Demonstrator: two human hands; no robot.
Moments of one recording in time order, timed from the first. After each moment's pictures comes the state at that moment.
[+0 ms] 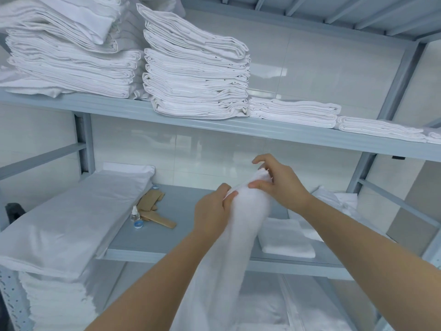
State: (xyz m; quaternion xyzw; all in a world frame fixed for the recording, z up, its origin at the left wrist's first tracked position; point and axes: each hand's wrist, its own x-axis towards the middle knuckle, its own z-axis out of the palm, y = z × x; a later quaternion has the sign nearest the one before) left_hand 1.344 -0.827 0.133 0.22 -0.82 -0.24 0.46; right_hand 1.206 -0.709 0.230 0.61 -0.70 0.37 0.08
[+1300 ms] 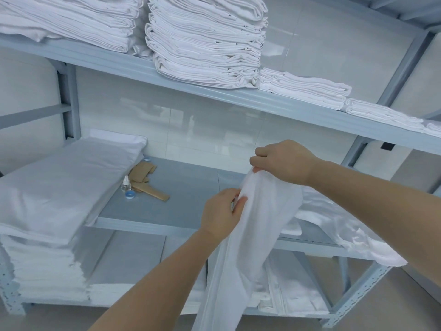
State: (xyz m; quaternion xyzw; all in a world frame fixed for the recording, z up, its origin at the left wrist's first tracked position) left_hand 1.339 -0.807 0.066 0.18 -0.81 -0.31 0.47; right_hand 1.224 -0.716 0.250 0.69 -0.61 -0.23 0.31
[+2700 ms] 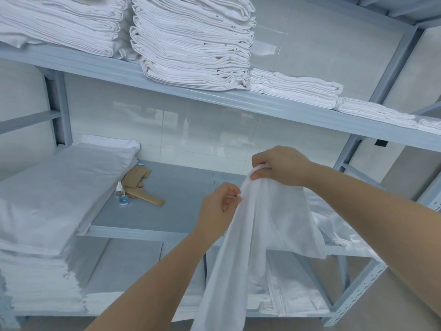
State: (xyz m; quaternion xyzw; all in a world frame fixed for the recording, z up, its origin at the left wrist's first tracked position) left_hand 1.339 -0.807 0.083 0.12 -0.73 -0.49 0.46; right_hand 1.210 -0.713 0.247 0.64 -0.76 0.00 0.12
